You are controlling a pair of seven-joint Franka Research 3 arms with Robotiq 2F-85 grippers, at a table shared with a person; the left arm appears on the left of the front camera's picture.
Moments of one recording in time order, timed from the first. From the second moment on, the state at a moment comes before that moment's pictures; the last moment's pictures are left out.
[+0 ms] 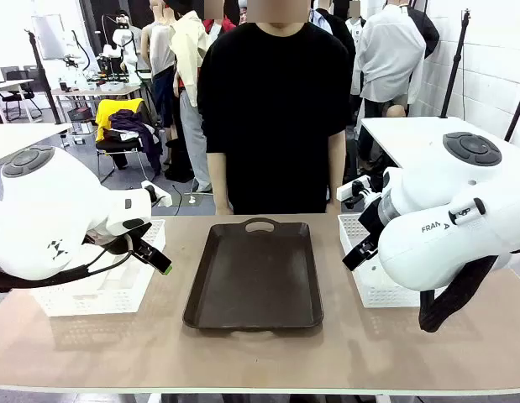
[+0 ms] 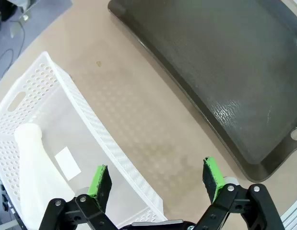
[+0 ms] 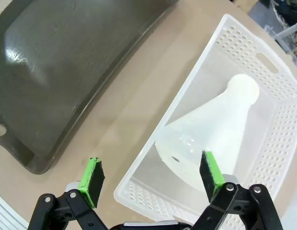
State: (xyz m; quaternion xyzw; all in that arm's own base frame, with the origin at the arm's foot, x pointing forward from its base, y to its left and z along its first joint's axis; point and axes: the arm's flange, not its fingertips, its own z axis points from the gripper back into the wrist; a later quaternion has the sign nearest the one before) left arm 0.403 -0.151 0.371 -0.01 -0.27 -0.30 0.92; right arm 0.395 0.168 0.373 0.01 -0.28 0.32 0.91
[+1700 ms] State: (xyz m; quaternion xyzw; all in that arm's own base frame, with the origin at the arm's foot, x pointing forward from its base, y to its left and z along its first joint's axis) left arm 0.403 -0.152 0.371 -0.01 -0.27 -0.30 0.92; right arm 0.395 0.168 0.373 0.01 -0.28 0.32 0.91
